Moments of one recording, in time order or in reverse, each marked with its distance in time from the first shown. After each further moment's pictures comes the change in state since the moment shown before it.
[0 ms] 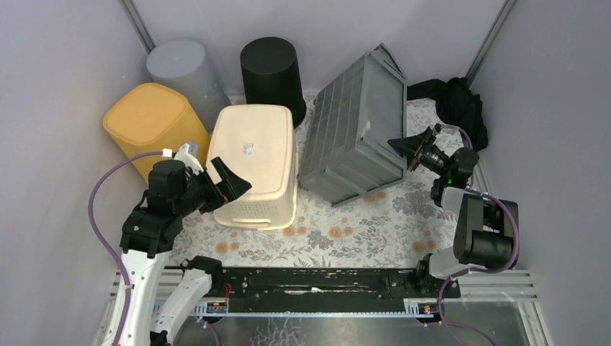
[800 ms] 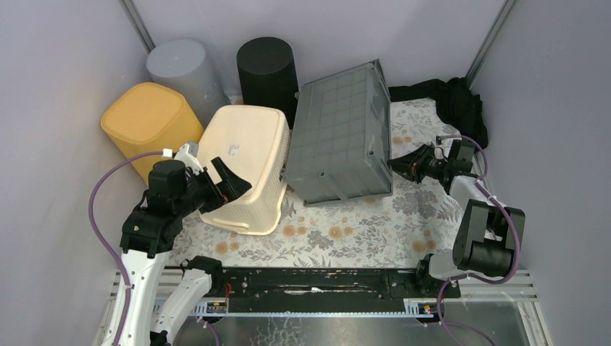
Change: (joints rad) left arm 0.000 0.001 0.000 0.000 0.004 0.001; right arm -0.042 -0.080 0.189 -1.210 0.134 -0.882
